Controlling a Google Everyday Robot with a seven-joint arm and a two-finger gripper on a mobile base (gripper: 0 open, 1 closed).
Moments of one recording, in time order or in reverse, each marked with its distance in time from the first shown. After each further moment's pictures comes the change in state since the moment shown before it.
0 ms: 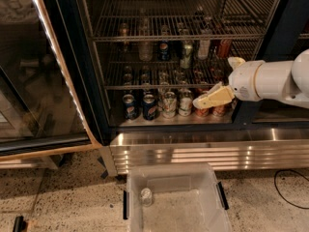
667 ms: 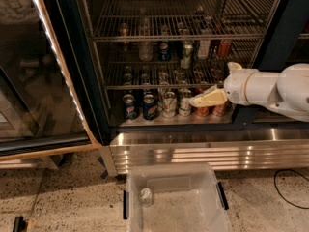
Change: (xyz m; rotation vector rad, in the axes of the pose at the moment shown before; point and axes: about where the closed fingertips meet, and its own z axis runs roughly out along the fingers) arm 0.023 -0.022 0.031 0.087 -0.044 0.064
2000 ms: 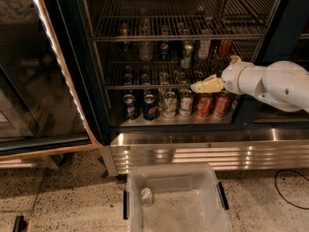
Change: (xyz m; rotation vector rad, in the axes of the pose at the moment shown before) arm 0.010 -0.066 0.054 0.121 -0.030 0.032
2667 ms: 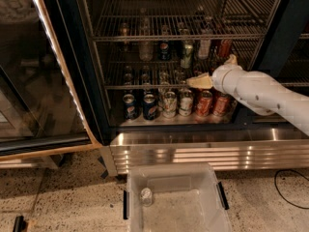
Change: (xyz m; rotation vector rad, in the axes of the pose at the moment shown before) arm 0.017 -0.034 0.049 0.218 -0.019 0.001
